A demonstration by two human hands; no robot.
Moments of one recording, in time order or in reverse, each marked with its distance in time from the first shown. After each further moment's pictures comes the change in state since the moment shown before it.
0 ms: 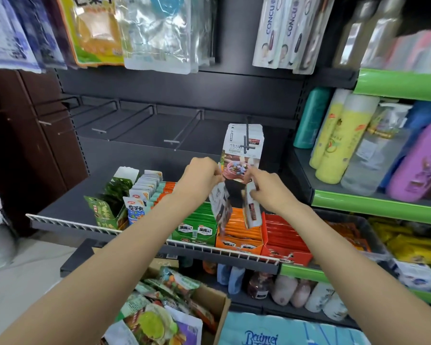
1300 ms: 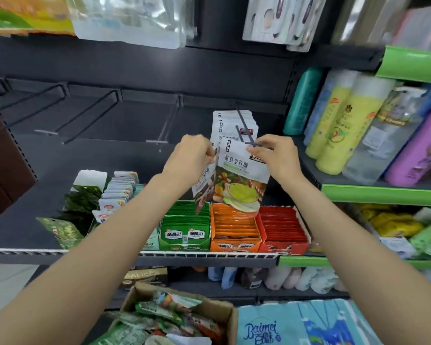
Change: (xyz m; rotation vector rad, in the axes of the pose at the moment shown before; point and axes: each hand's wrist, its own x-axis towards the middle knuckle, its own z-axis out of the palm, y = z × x) left_hand 0.077 -0.044 0.004 -0.094 -0.018 0.150; right_hand 0.071 0.013 0.000 0.436 0.526 0.124
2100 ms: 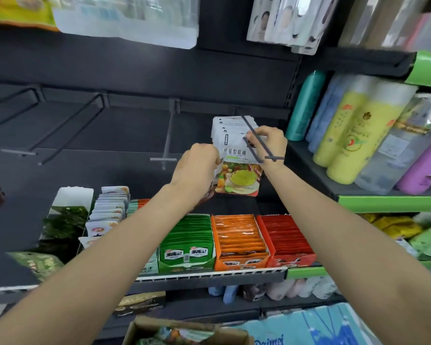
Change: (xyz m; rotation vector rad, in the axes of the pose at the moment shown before) left_hand 0.036 -0.030 0.019 0.095 -0.029 0.074; right_hand 0.084 0.035 0.063 -0.094 0.231 0.088
